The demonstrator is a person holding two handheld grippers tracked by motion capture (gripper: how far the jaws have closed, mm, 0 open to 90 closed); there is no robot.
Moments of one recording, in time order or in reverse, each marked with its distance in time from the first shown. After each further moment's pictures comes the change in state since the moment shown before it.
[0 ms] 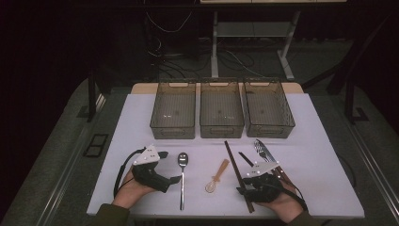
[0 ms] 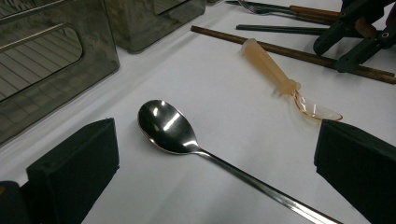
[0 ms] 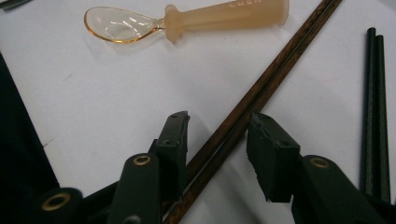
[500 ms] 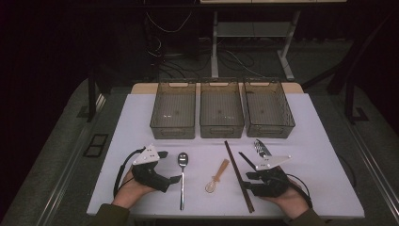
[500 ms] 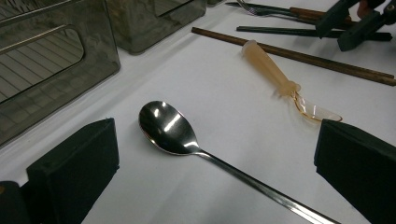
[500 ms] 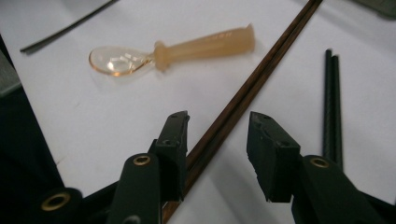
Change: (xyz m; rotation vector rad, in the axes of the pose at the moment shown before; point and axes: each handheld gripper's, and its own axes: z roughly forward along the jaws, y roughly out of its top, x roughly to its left) left arm 0.000 0.000 0.000 -0.007 0.001 -0.005; right arm -0.013 0.000 -0.017 -0.077 0.033 0.064
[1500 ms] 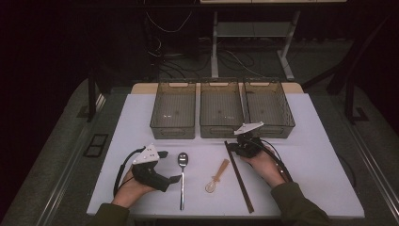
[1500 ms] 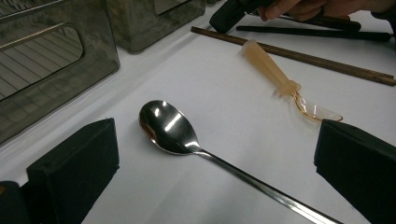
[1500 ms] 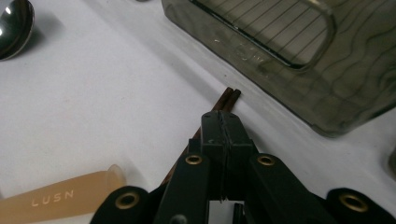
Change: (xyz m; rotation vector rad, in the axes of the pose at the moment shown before) left arm 0.002 -0.001 0.001 -0.002 -0.009 -0.010; right arm -0.066 0.075 0.079 -0.015 -0.110 0.026
